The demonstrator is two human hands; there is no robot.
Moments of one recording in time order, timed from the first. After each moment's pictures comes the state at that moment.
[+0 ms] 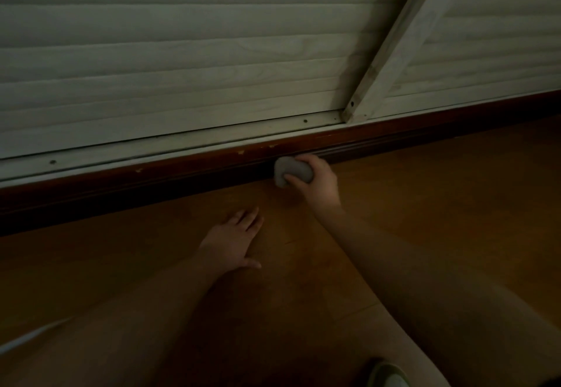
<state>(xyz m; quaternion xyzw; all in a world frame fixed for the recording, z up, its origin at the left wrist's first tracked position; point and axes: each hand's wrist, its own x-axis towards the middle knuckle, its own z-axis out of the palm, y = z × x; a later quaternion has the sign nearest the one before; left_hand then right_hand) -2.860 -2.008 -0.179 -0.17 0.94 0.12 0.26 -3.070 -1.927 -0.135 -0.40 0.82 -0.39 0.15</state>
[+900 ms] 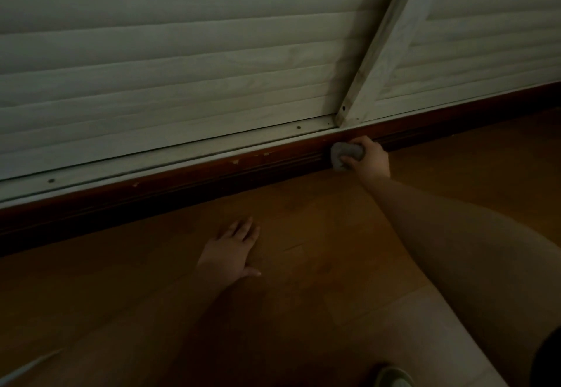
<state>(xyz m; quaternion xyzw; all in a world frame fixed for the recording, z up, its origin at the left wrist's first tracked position) -2.857 -1.999 -0.170 -0.22 0.92 0.13 0.28 -3.188 -1.902 -0.109 -0.30 0.89 -0.31 0.13</state>
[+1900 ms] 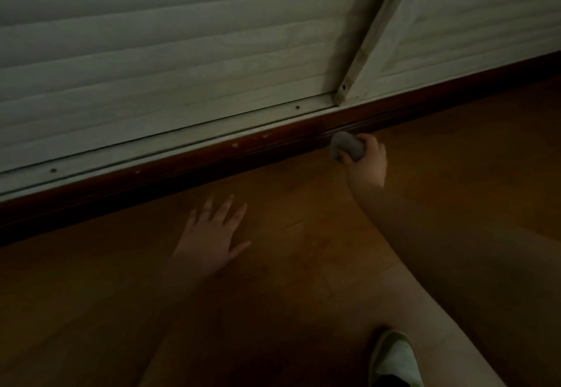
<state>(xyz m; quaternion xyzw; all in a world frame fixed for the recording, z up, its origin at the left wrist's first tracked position) -2.815 -2.009 -0.129 -0.25 0.93 0.12 0.23 -3.122 -1.877 -0.103 -0.20 0.91 -0.36 0.09</state>
